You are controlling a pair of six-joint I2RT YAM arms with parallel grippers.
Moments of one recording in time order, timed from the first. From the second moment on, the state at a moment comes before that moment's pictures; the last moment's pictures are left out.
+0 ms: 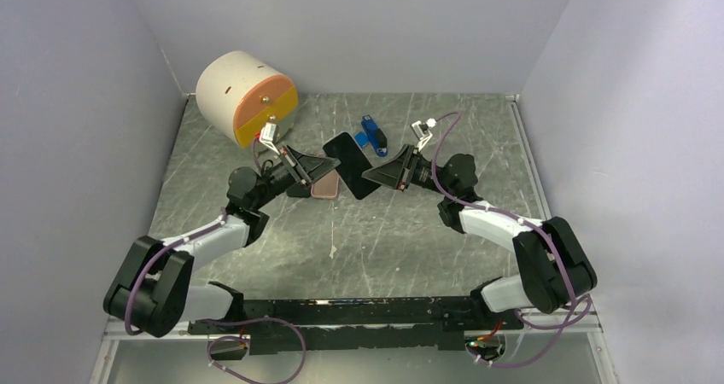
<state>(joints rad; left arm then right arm) -0.41 1.30 0.48 1.12 0.54 -1.31 0.44 1.39 0.59 1.03 -0.81 1.14</state>
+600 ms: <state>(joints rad) -0.41 1.25 0.57 0.84 0.63 -1.14 0.43 1.41 0.62 0.96 -0.91 1.05</state>
